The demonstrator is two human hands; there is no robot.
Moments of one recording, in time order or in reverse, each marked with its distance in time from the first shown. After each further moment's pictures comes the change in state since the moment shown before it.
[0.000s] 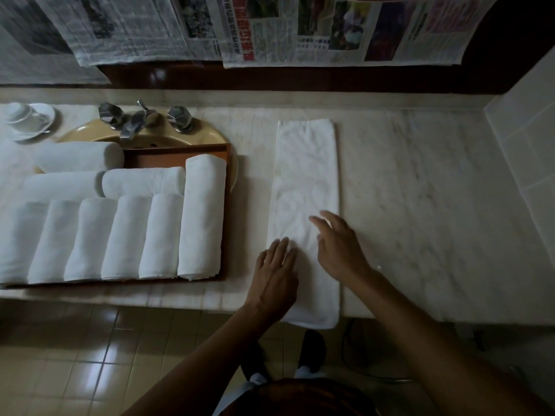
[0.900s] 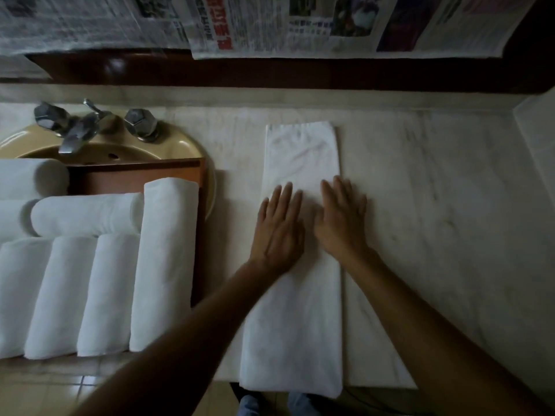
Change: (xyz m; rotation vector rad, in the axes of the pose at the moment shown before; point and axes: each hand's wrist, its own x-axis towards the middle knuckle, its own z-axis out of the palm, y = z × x) left_hand 0.184 -0.024 -0.019 -0.099 0.200 0.052; right_hand 0.140 0.055 0.027 -0.161 0.103 0.199
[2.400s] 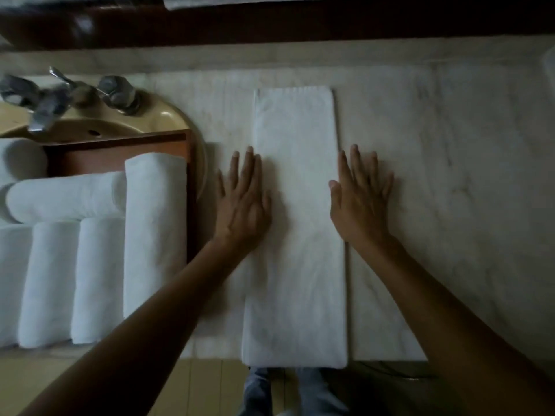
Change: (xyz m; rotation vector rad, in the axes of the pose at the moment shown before) left_hand -0.007 -0.047 -0.019 0.156 0.050 -0.095; right_hand -0.022 0.020 -0.009 -0.089 0.016 0.063
